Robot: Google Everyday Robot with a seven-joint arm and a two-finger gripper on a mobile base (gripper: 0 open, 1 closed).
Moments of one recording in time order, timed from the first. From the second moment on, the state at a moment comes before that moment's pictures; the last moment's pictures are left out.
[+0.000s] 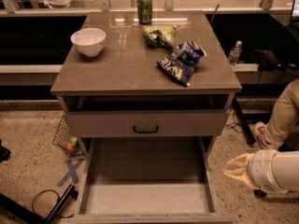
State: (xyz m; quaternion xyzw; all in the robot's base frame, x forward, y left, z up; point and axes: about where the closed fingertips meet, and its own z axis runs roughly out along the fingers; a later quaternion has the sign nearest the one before) arm 0.399 -0.239 0.679 -0.52 0.79 0.07 0.30
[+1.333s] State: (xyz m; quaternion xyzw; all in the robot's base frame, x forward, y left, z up) arm 0.314 -0.244 0.548 -0.45 0.82 0.17 0.32
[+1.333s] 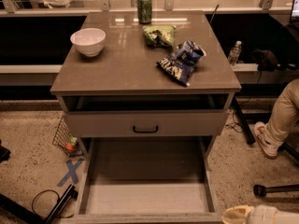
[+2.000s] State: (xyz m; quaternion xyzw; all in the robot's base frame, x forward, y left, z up) arm 0.254 -0.240 0.494 -0.42 0.82 0.21 0.32
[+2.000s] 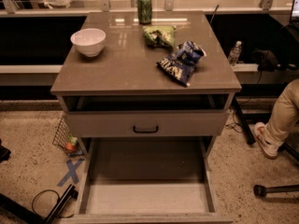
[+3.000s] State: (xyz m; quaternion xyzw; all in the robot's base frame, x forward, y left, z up) arm 0.286 -0.219 0.417 -0.37 0.81 0.32 0.34
